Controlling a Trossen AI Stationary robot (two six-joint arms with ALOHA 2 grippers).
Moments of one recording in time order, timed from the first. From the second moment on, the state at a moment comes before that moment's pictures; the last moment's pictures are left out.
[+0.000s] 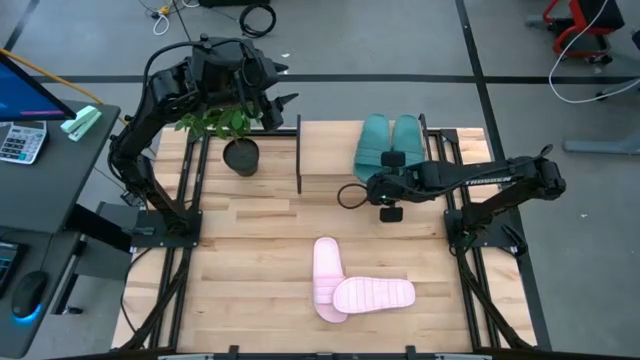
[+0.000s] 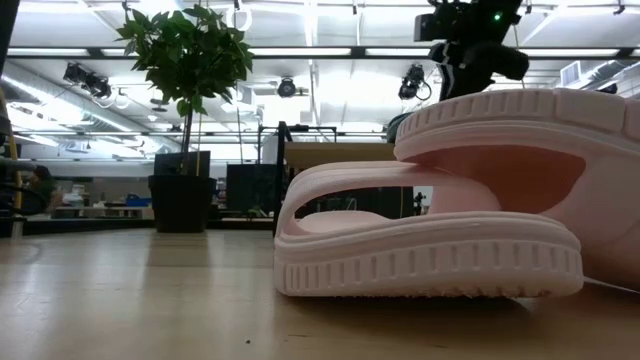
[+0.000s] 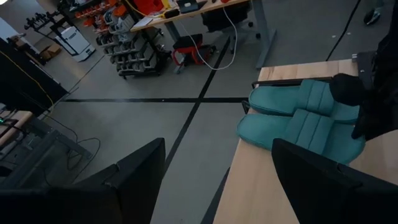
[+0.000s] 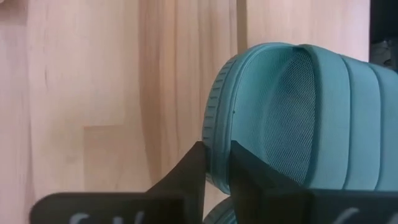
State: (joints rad) left arm 0.37 1.66 2.36 -1.05 -0.24 0.35; right arm -0.01 1.37 1.16 -0.98 0.46 -0.12
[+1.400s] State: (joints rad) left arm 0.37 1.66 2.36 -1.05 -0.24 0.35; right arm -0.01 1.35 1.17 -1.00 0.38 -0.12
